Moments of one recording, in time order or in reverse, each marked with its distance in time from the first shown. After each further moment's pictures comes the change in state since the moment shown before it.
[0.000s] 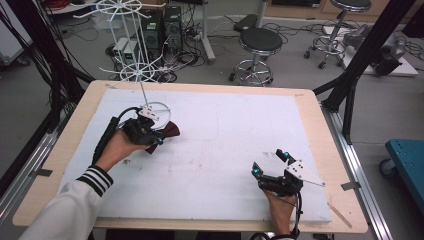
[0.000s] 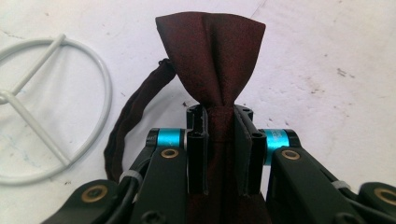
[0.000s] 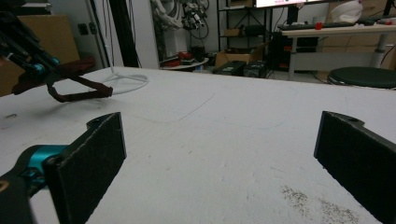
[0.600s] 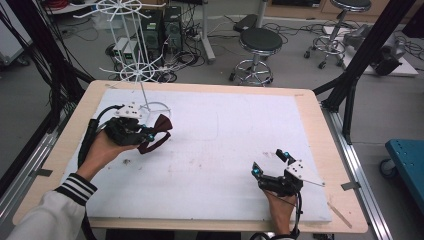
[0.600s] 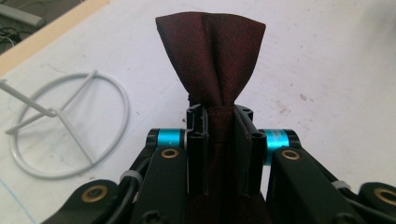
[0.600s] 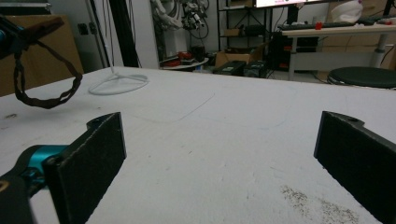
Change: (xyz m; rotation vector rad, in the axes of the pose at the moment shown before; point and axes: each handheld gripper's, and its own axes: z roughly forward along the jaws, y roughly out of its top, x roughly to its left) left arm -0.009 -0.008 -0.054 -0.173 0.023 0.002; right arm 0.000 0.000 0.000 0.000 0.000 -0.001
